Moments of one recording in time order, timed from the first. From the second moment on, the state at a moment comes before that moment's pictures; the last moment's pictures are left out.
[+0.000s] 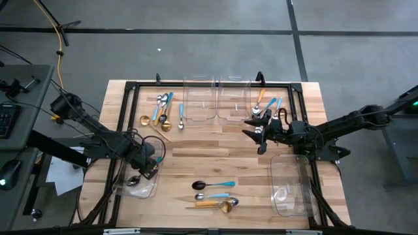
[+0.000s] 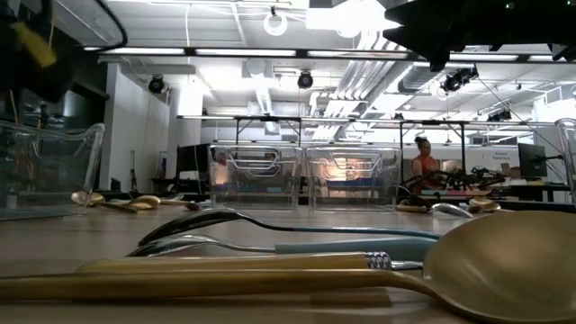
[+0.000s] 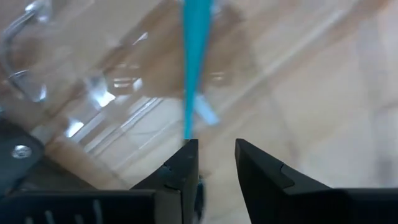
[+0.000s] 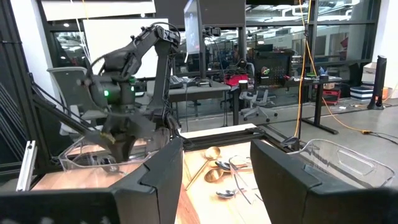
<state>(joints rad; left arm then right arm) -0.57 1.12 0.66 -0.93 0.07 -1.46 0.17 0.95 0.30 0.79 0.38 0.00</state>
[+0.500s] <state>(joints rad) -0.57 0.93 0.86 -0.56 -0.59 -0.64 0.17 0.95 0.30 0.79 0.38 0.00</state>
